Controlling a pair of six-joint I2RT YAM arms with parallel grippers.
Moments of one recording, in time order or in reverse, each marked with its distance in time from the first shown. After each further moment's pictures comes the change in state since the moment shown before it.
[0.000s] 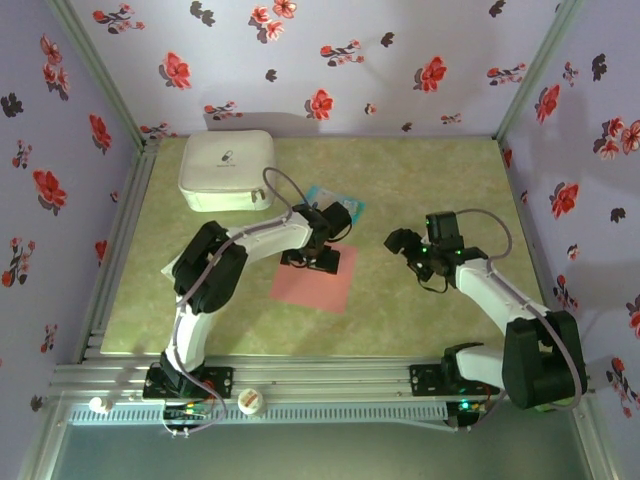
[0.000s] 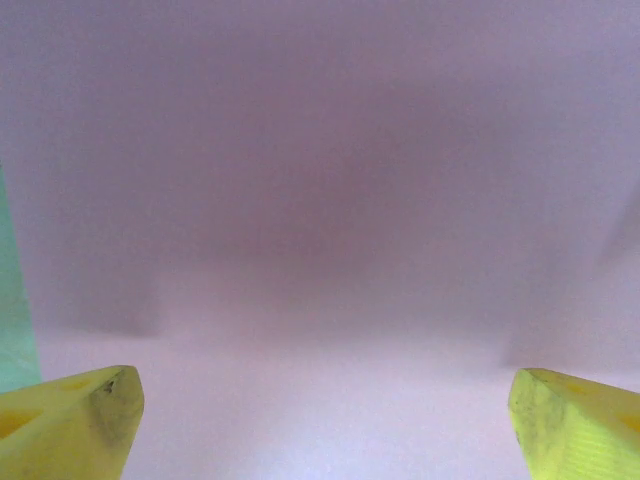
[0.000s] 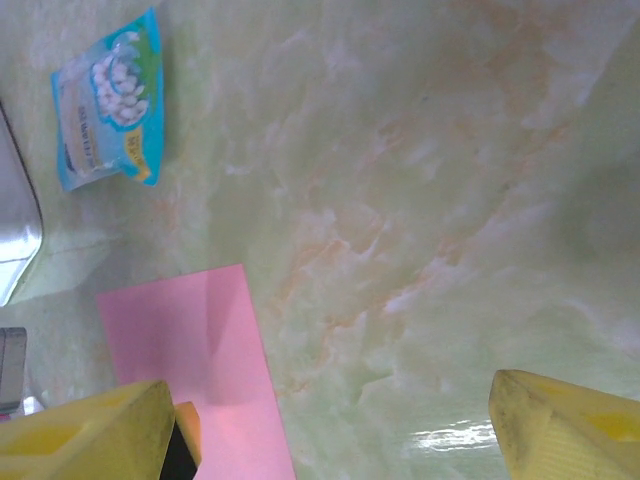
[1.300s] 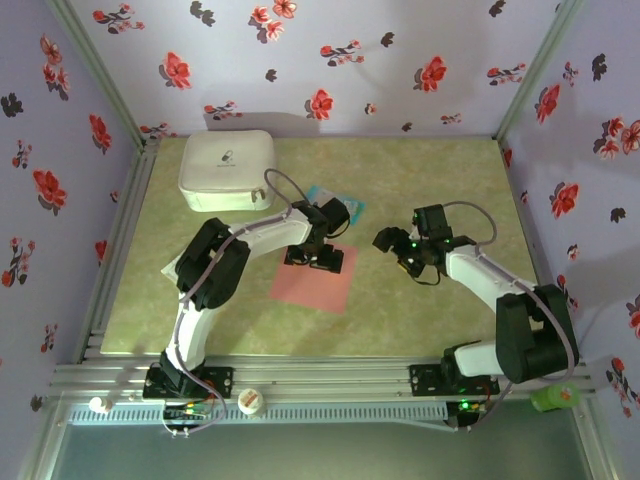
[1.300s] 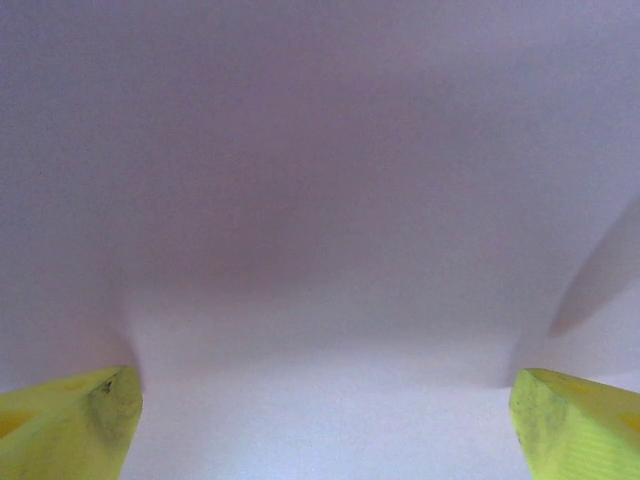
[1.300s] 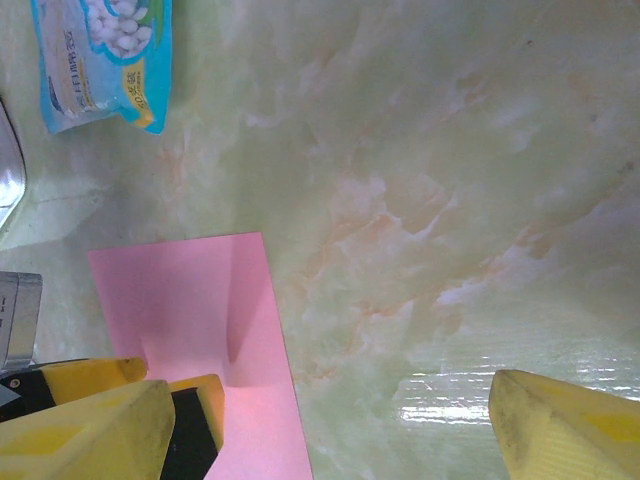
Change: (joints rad) left arm 0.028 0.043 0.021 0.020 0.113 0.048; right arm 0.052 0.125 0.071 -0.007 -0.051 -0.036
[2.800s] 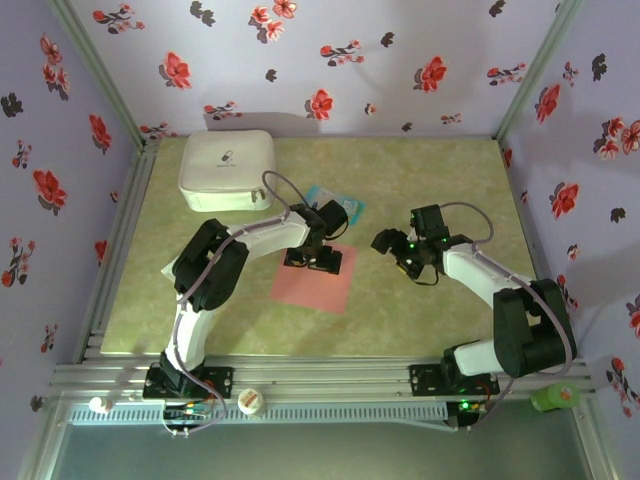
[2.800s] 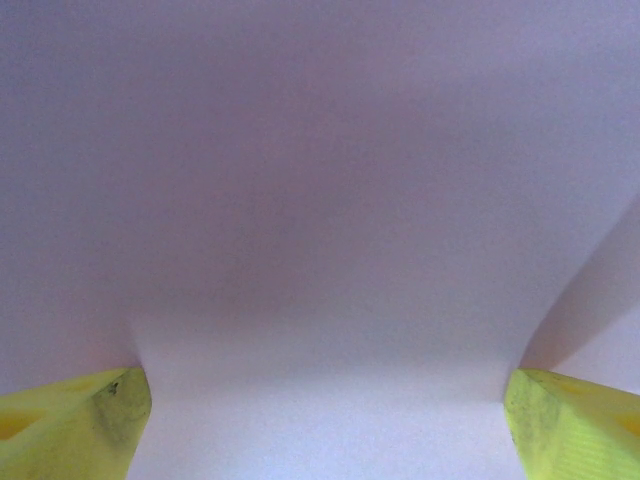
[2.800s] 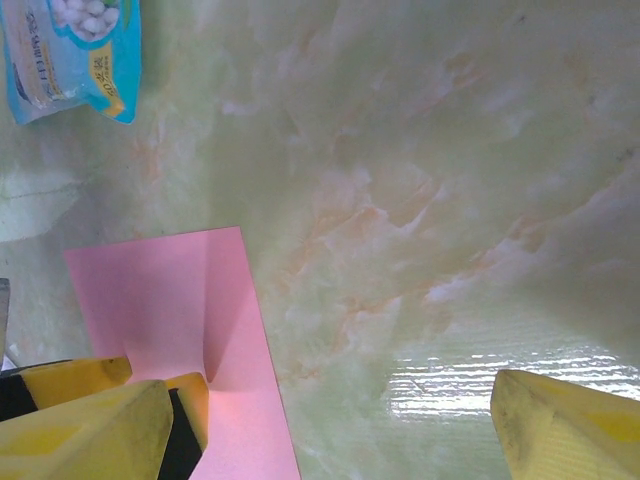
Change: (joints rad) left arm -0.003 -0.018 -0.050 0.051 -0.003 -0.005; right arm 0.011 0.029 0.006 -0.014 0.014 0.000
